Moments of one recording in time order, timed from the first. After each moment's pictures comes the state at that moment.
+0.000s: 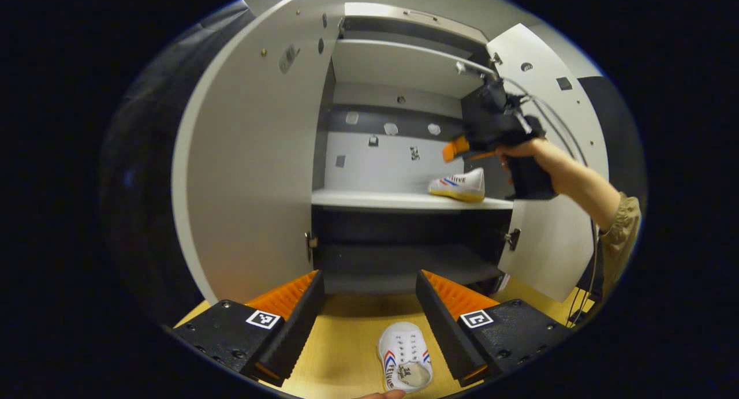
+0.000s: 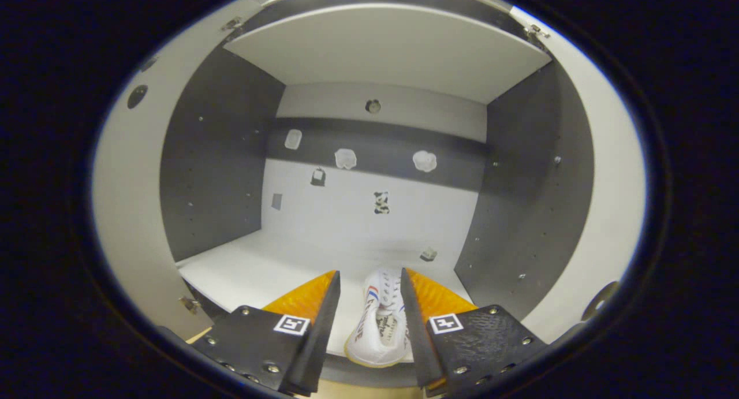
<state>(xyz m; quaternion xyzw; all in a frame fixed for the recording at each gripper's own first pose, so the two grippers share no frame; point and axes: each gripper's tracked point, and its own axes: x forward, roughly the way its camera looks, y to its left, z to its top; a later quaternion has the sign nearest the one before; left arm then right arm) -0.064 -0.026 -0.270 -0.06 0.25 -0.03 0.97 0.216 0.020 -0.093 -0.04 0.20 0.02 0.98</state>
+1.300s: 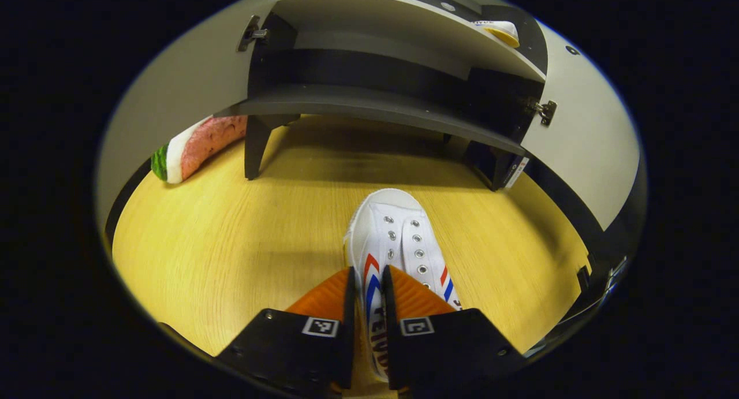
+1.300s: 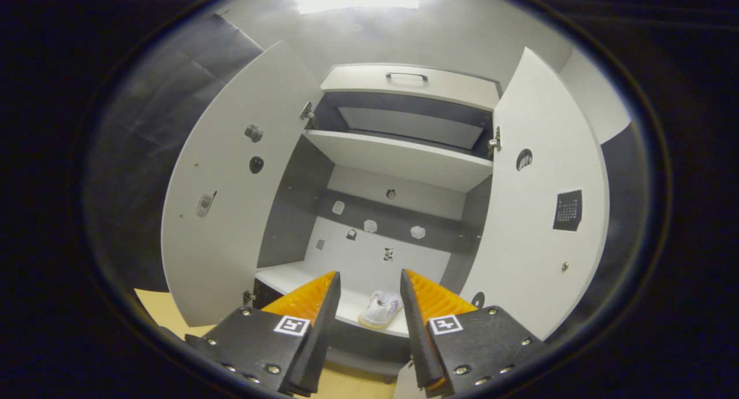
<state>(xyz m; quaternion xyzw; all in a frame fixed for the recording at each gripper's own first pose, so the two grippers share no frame) -0.128 -0.076 -0.474 -0.12 0.49 -0.07 0.86 0.037 0.010 0.039 -0.07 0.07 0.07 0.99</state>
